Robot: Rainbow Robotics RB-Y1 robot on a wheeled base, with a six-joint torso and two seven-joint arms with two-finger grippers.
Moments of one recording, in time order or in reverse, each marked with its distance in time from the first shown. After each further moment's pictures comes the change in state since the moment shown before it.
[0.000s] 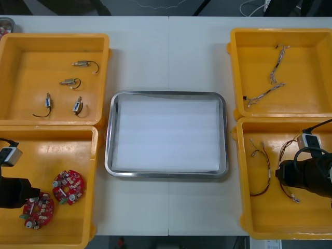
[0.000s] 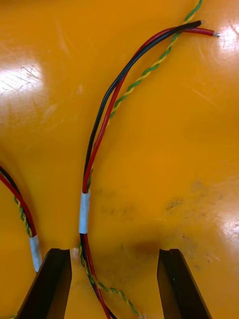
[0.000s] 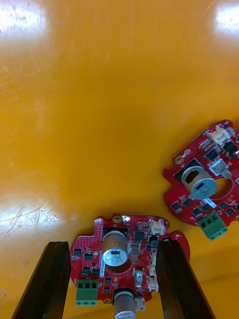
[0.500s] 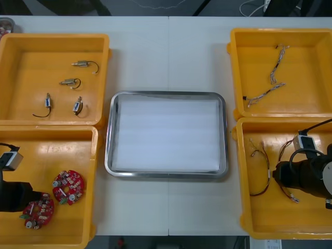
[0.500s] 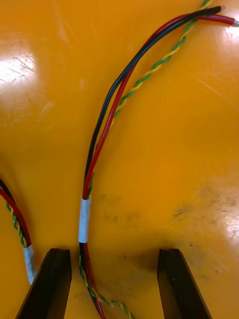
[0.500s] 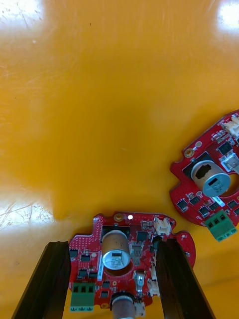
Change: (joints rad) right arm 0.000 0.000 0.033 0.028 0.025 -0.042 0.000; left arm 0.012 0.000 -0.029 0.034 0.012 -0.049 0.000
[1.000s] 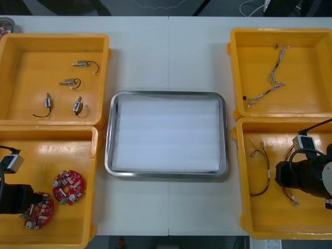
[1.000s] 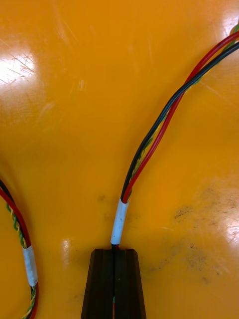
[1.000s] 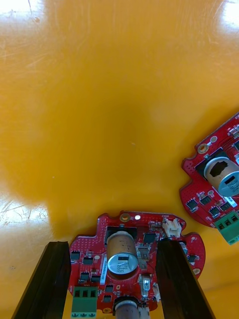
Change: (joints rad) right arm 0.000 0.000 0.001 0.000 0.002 -0.001 0.000; left arm 0.000 0.000 -0.016 0.020 -0.001 -0.013 -0.001
